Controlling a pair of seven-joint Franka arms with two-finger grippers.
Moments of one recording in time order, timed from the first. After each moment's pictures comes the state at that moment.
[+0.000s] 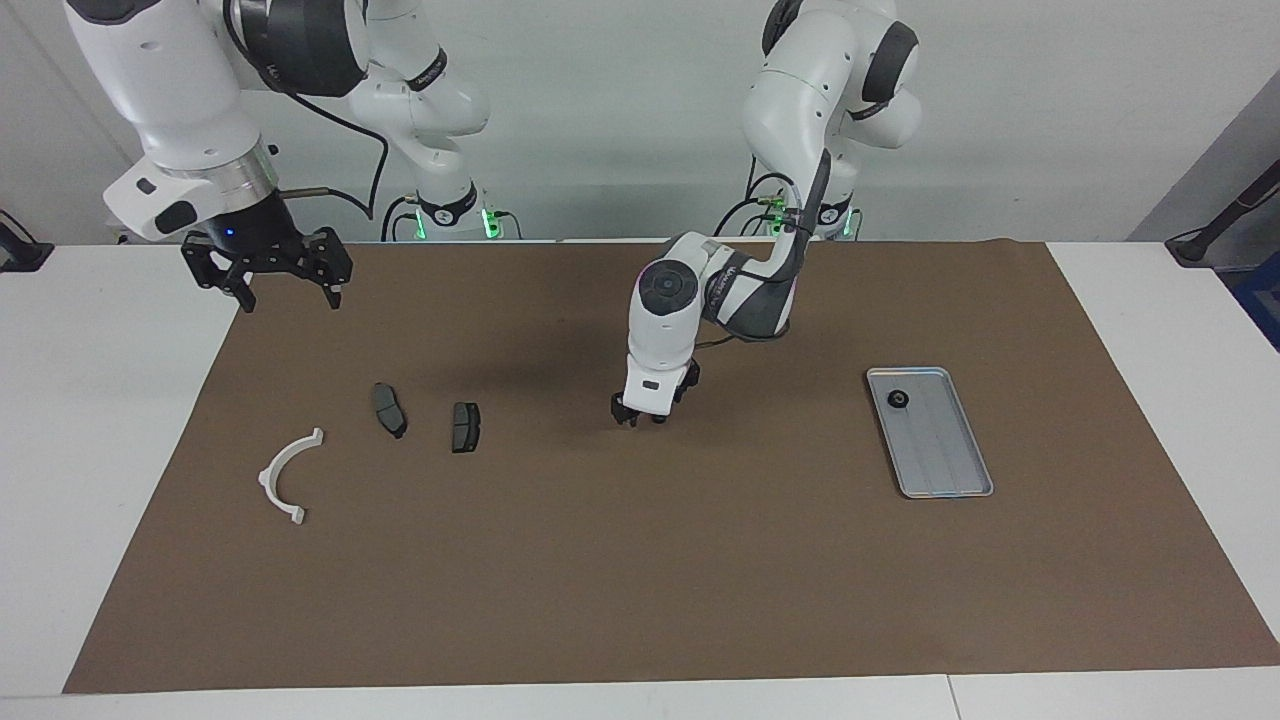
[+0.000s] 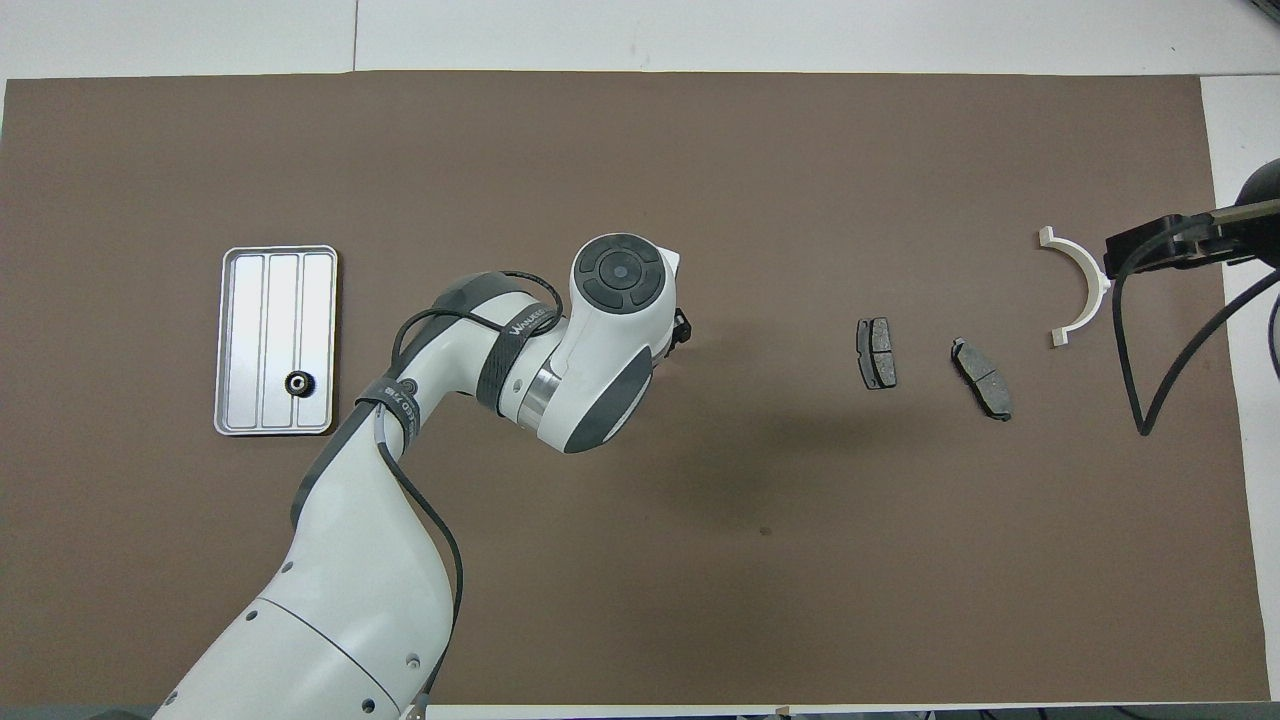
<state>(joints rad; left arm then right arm) -0.65 0.56 -0.05 -1.60 -0.05 2.09 -1.10 -0.07 0.06 0.08 -1.52 -0.06 1.61 -0.07</state>
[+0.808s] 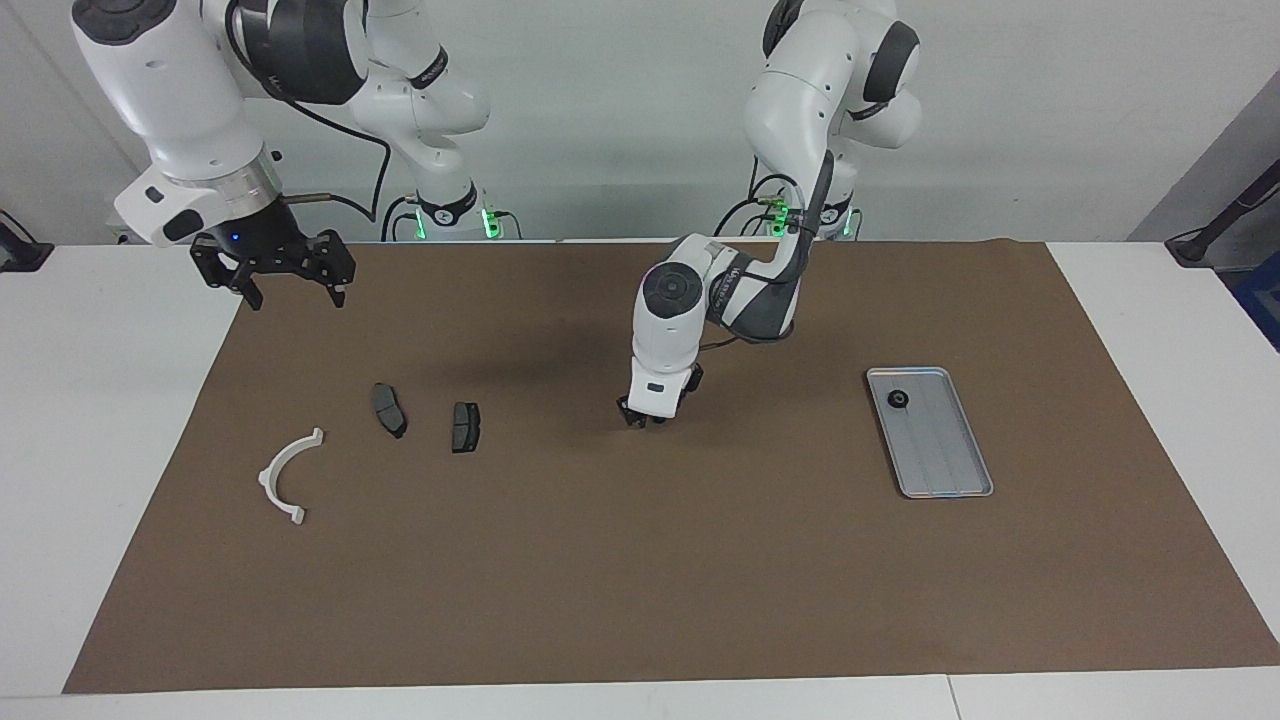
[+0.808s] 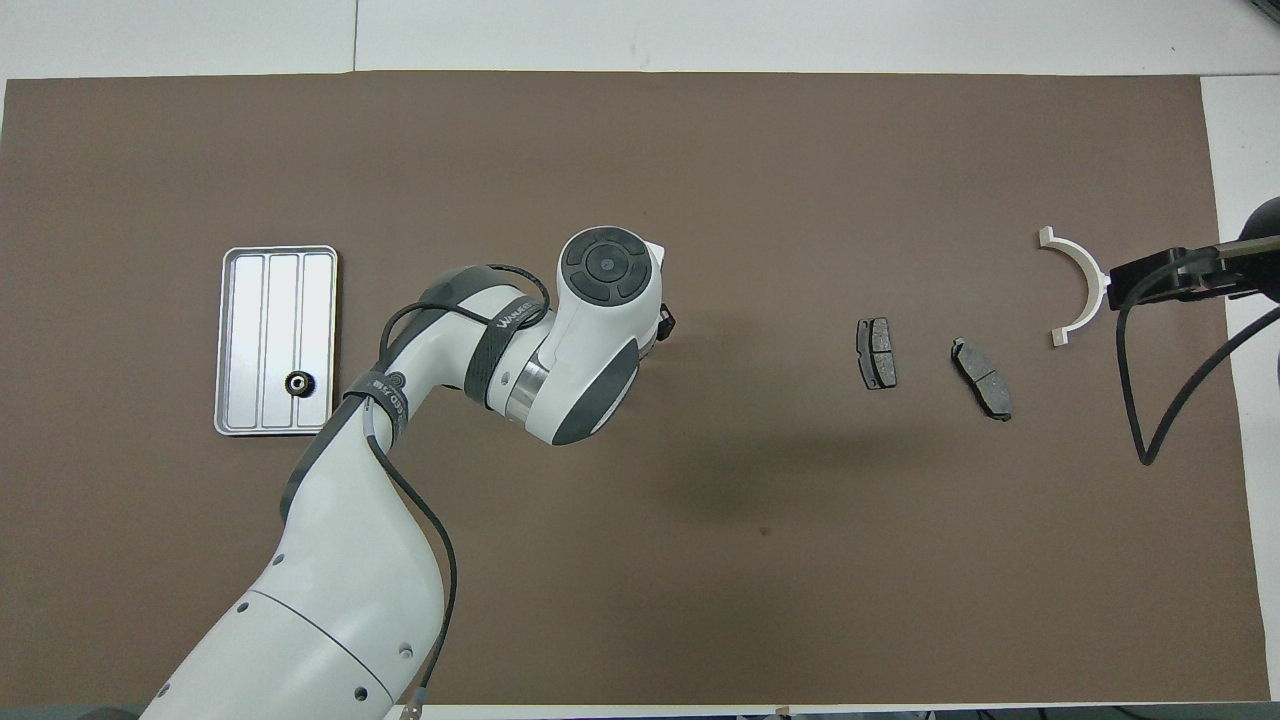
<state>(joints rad) -0.63 0.56 -0.04 -1.60 -0.03 2.09 -1.10 0.04 0.00 -0.06 -1.60 -0.05 1.61 -0.07</state>
